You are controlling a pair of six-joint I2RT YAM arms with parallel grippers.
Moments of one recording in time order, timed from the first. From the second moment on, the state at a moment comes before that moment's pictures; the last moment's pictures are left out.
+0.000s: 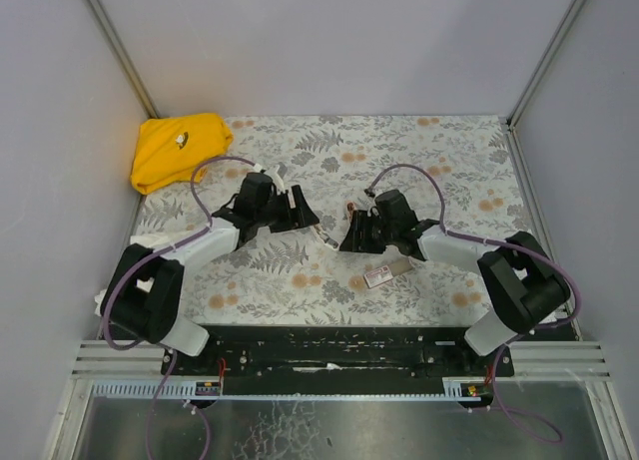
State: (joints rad) left arm -0.41 1.48 0.82 0.00 0.35 -0.62; right arm 0.58 1.56 0.77 -0.01 -0.31 0.62
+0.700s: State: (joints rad) left arm -0.49 1.65 0.89 0.08 0.31 -0.57; right arm 0.60 1.82 0.89 0.14 -0.34 0.67
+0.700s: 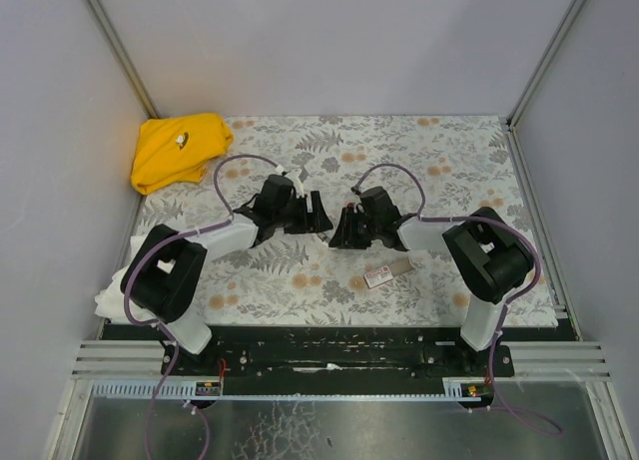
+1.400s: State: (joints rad) left arm -0.59 1.64 0.89 0.11 0.26 -0.49; right arm 0.60 1.70 0.86 0.00 -0.24 0.55
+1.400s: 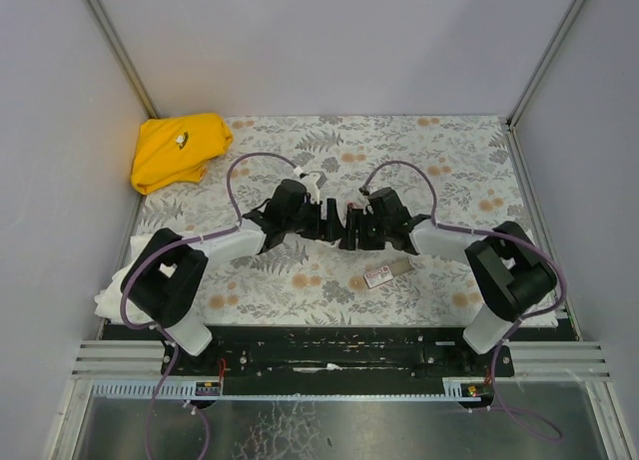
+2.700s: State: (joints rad) left arm -0.54 1.79 0.86 0.25 0.41 -0.21; right arm 0.54 1.33 0.69 -0.18 -0.20 0.46
